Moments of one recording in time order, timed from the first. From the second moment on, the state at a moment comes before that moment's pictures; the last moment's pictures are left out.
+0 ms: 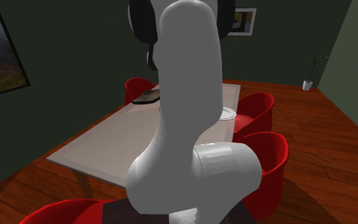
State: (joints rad) arm -0.08 0.33 -0.15 -1.85 0.11 2.17 -0.21
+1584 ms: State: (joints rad) arm -0.10 0.43 -0.14 -1.79 0.14 2.22 -0.23
